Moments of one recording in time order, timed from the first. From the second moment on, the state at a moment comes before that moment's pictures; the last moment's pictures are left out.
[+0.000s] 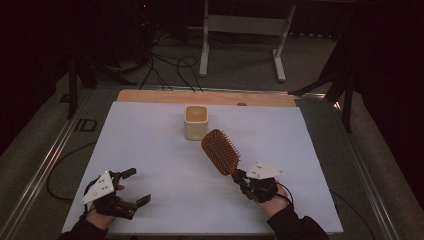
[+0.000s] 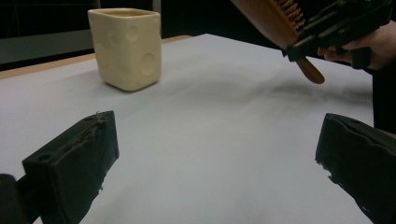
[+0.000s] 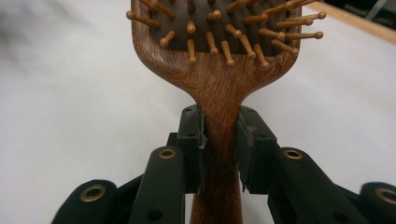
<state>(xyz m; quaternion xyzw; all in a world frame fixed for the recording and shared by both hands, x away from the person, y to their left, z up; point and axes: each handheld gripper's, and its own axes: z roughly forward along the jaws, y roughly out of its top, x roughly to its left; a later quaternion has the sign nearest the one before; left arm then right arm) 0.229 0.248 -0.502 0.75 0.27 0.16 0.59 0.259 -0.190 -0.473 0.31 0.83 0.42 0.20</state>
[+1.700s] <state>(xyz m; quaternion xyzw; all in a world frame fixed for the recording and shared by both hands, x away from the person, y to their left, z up) 0.282 0.129 -0.373 0.76 0.30 0.06 0.57 0.247 -0.195 -0.464 0.33 0.80 0.45 0.25</state>
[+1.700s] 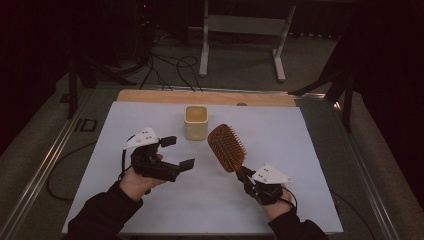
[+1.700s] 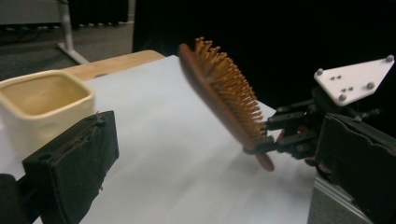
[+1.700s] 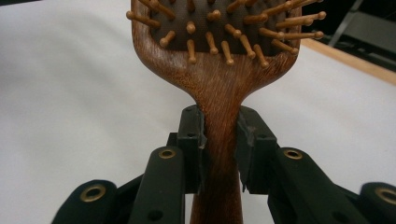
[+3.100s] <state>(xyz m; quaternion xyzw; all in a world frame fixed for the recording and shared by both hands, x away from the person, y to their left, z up) 0.334 0.046 -0.404 0.72 0.39 -0.04 0.57 0.247 -0.190 -0.464 0.32 0.80 0.44 0.24</state>
